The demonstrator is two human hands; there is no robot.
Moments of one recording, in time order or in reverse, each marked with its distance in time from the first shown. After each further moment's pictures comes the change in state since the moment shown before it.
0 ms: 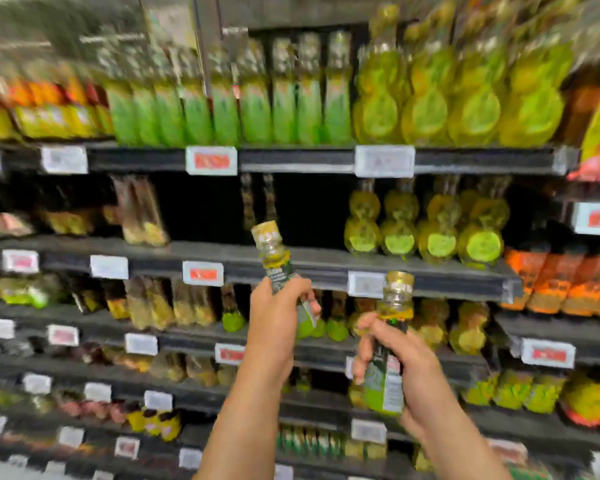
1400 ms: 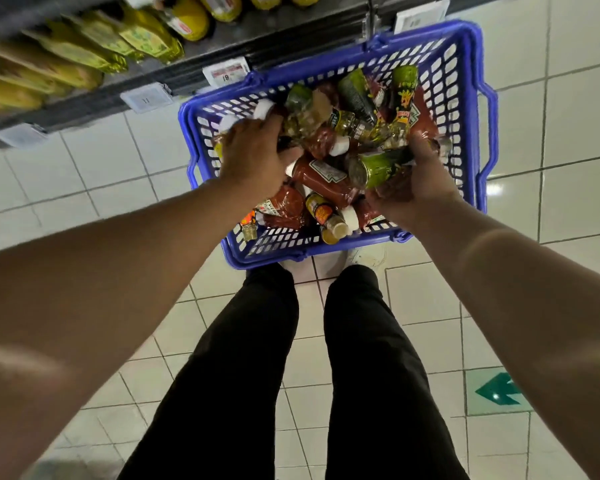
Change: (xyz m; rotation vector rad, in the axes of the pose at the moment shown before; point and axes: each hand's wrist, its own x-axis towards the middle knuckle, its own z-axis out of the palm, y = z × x) left_hand -0.208 -0.818 -0.060 1.468 -0.959 -0.453; right_hand -0.176 0.564 -0.597 0.468 1.224 0.932
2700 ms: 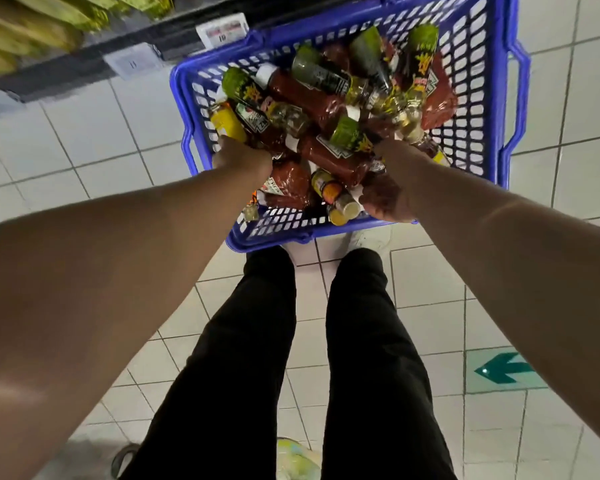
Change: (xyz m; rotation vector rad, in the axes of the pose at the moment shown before) left_hand 0.004 -0.038 0.050 -0.518 -0.069 -0.902; right_hand 0.021 0.028 0.014 -0.741 0.227 0.223
